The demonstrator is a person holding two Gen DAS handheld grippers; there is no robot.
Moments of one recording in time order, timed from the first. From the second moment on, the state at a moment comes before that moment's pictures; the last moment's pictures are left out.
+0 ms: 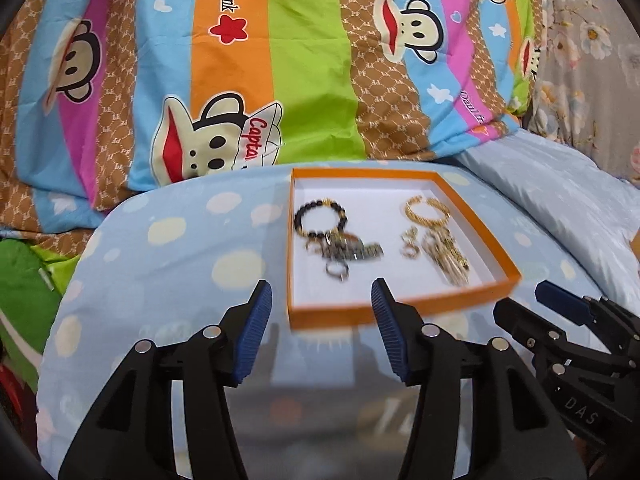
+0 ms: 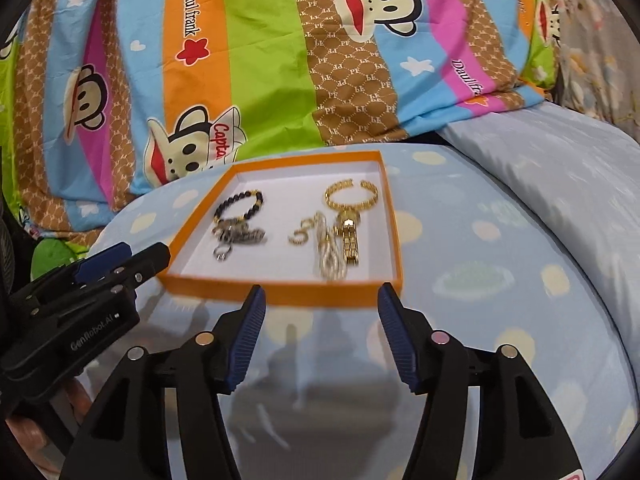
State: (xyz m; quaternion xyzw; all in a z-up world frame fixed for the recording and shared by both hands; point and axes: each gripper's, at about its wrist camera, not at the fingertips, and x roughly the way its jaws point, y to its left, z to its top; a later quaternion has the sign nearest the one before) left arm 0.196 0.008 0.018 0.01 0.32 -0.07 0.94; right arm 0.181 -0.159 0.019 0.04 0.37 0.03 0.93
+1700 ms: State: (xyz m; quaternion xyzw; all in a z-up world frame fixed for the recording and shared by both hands) left arm 0.146 0.007 -0.002 0.01 0.36 -0.03 0.93; right arm 0.129 -0.147 0.009 0.02 0.38 0.01 0.93
